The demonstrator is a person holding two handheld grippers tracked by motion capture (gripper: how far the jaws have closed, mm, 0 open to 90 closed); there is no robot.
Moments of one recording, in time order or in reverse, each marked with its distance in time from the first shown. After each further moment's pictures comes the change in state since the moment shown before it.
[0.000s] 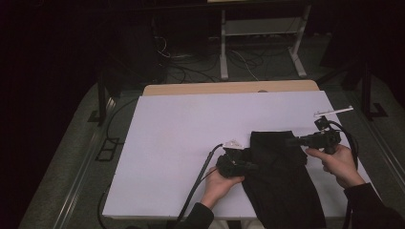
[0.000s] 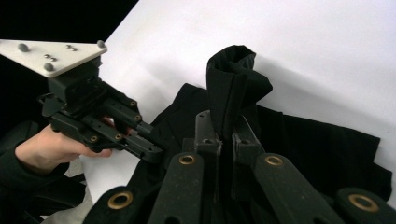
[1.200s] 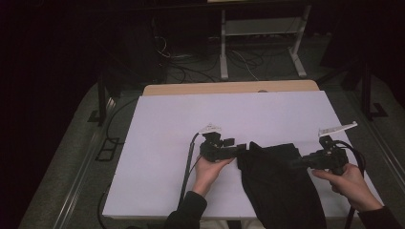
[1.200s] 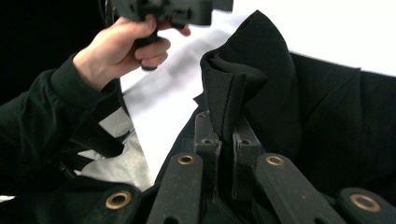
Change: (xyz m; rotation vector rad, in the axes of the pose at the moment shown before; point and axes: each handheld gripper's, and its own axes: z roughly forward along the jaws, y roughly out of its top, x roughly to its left) left arm 0.030 0.018 -0.047 -0.251 0.133 -0.130; right arm 0.033 -0.041 -0.010 0.071 0.136 -0.088
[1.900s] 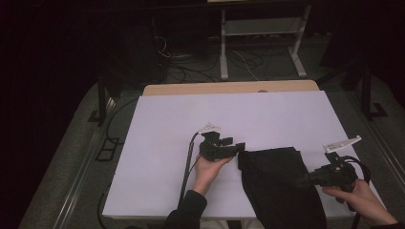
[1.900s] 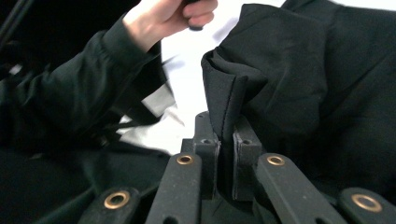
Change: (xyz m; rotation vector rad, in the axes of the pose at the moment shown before) left arm 0.003 0.000 0.002 -0.006 0.013 -0.001; right arm 0.001 -0.038 -0.005 0.052 0.176 -0.019
